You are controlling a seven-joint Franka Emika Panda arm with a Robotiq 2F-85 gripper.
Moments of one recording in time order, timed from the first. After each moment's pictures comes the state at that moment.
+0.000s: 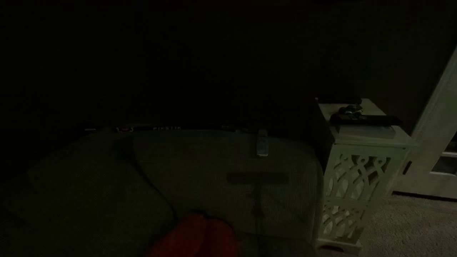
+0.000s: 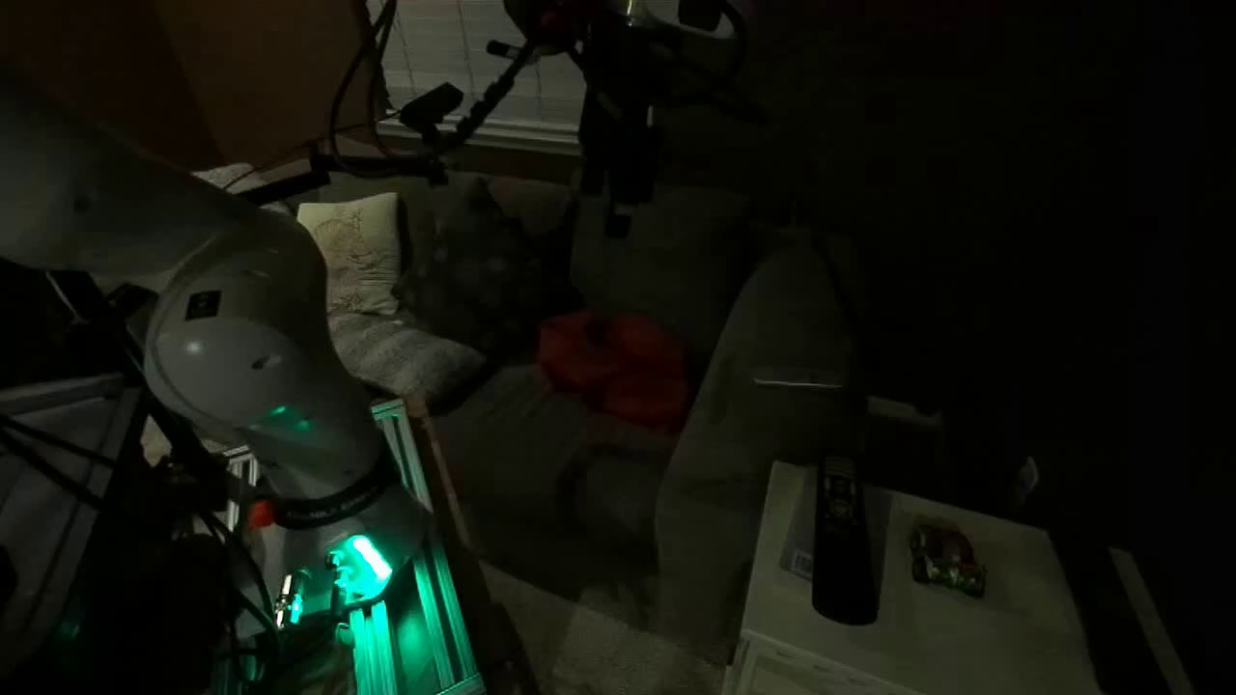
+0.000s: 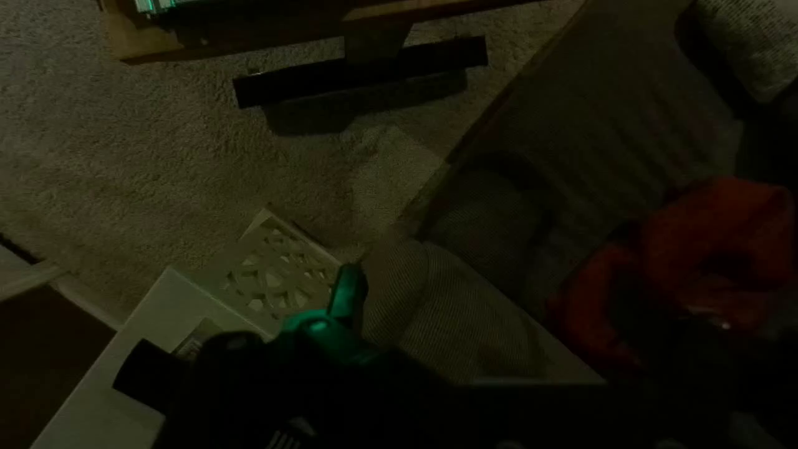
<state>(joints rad) -0.08 -0.62 -0.11 -2.37 0.03 1.59 0.04</state>
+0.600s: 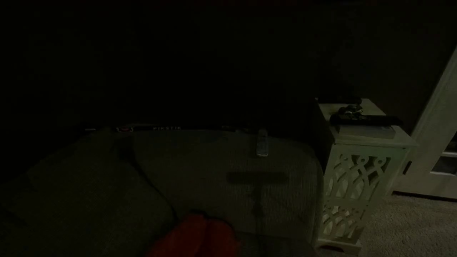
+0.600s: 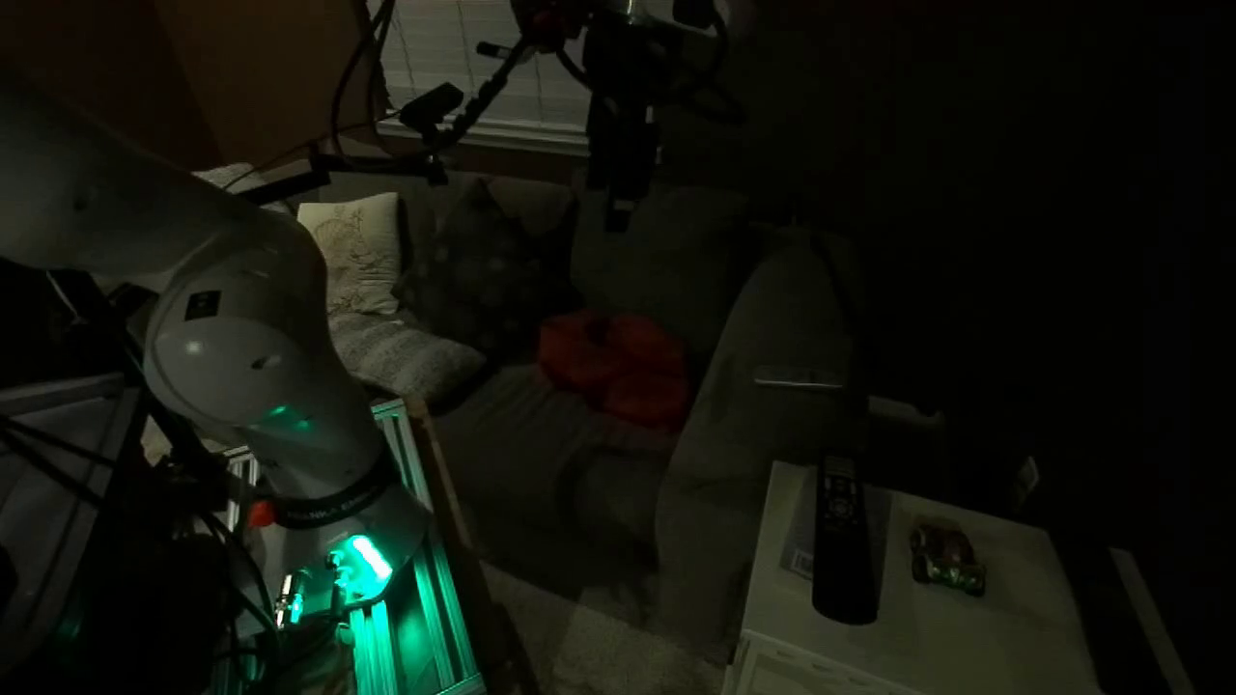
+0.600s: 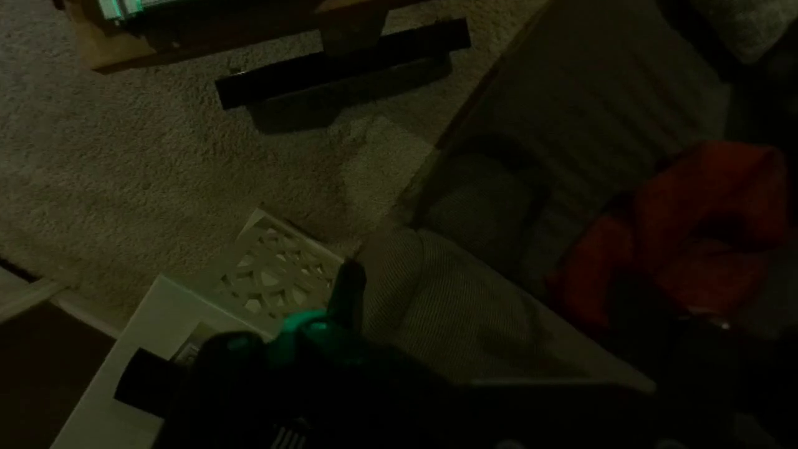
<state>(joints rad) -0.08 -0.62 -0.09 -2.38 0.06 1.62 0.12</state>
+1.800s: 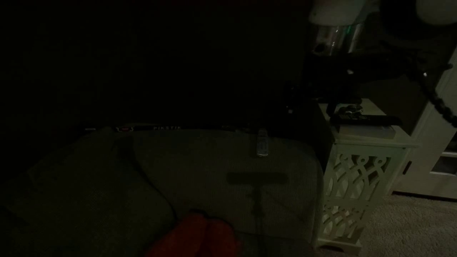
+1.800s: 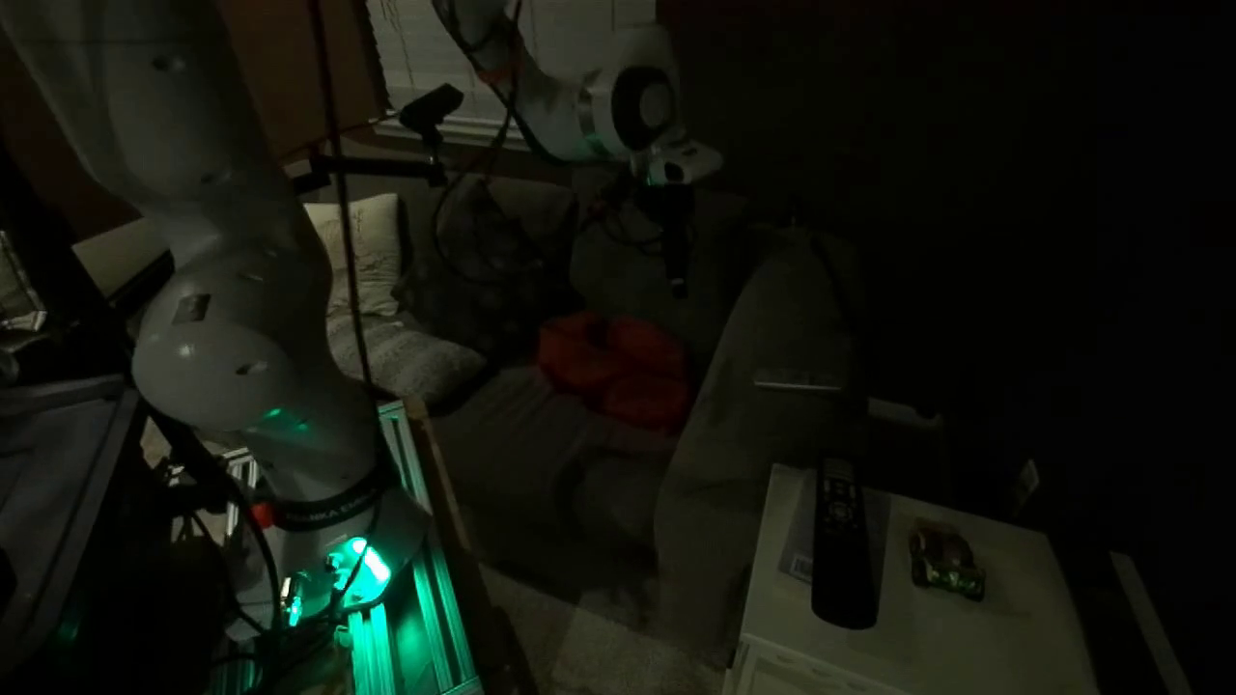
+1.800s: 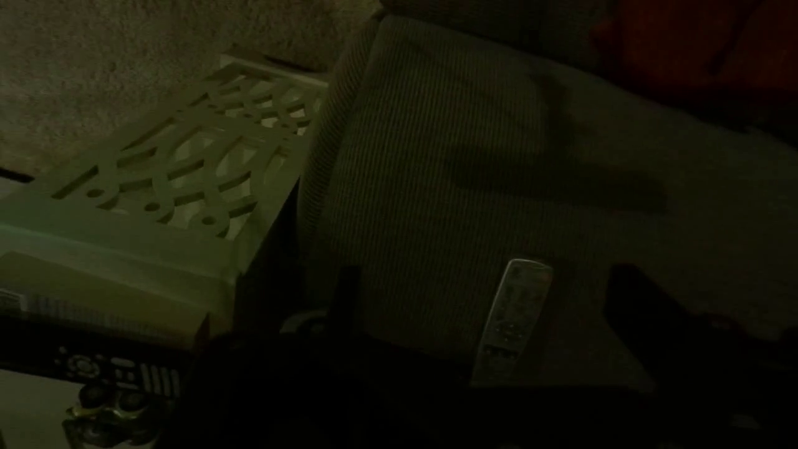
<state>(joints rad) -0.14 0.04 0.39 -2.33 -0.38 2.45 1.14</state>
